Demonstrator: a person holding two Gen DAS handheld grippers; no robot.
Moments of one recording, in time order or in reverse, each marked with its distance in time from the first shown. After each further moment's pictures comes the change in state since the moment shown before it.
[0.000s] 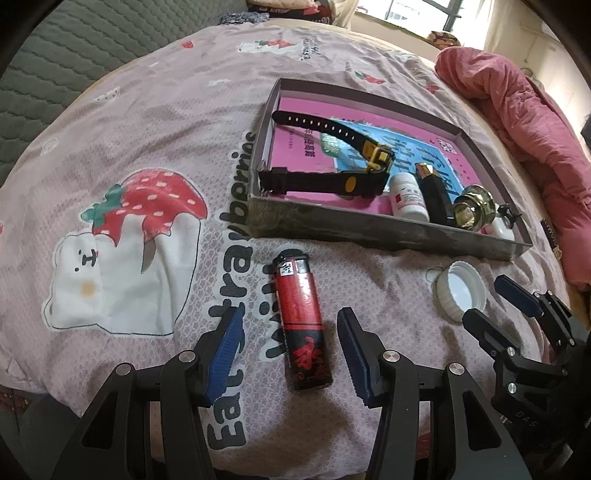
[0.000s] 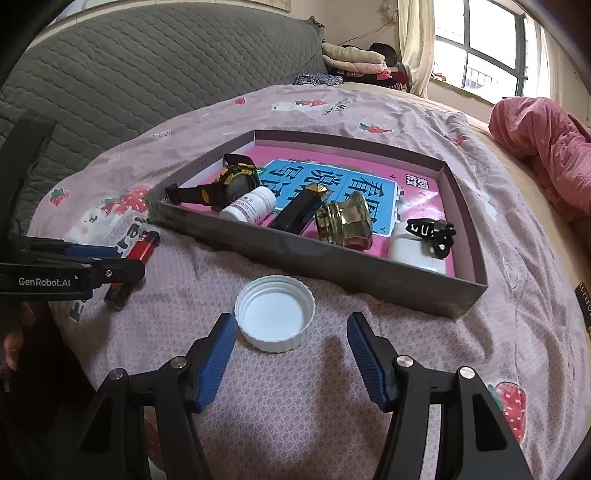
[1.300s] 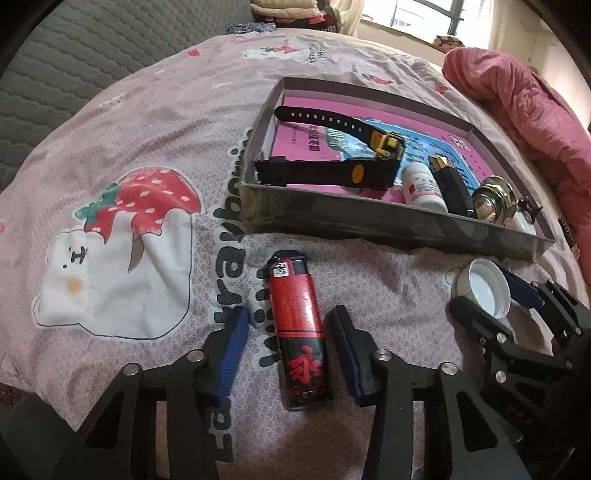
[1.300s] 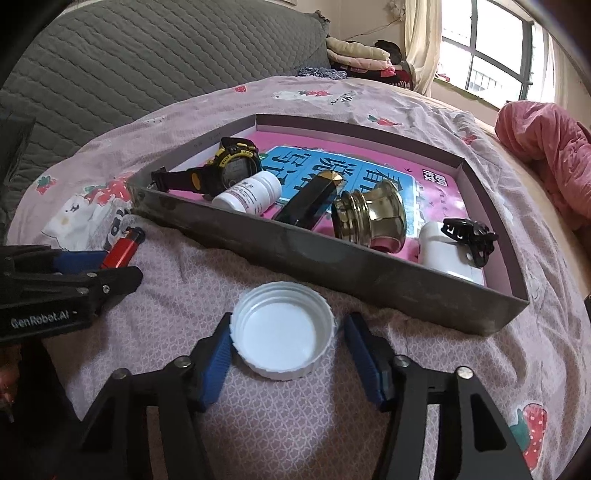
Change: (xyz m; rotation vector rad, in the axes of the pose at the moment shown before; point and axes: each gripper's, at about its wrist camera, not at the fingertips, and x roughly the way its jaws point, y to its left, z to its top) left arm 0.019 -0.012 -0.009 0.019 -0.061 0.071; right arm 0.032 0.008 0.004 -0.022 0.017 -0.007
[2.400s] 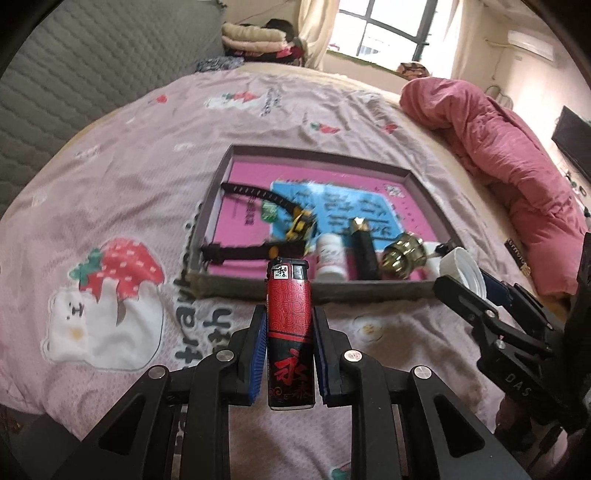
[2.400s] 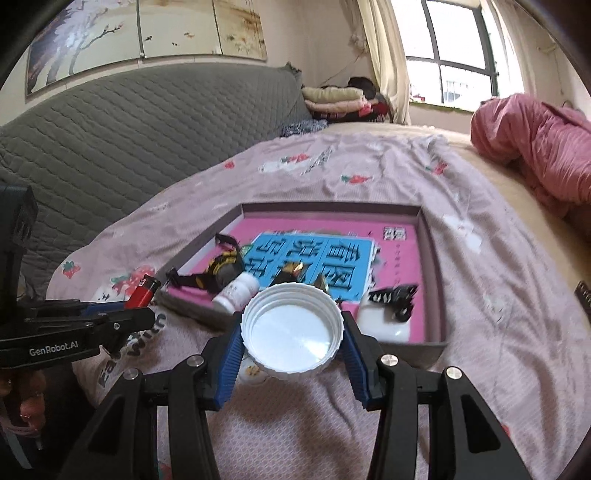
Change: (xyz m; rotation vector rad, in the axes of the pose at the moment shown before) left arm -0.062 -0.027 0.028 0.029 -0.132 -0.149; right arm -0.068 -0.046 0.021 0.148 -0.235 0.050
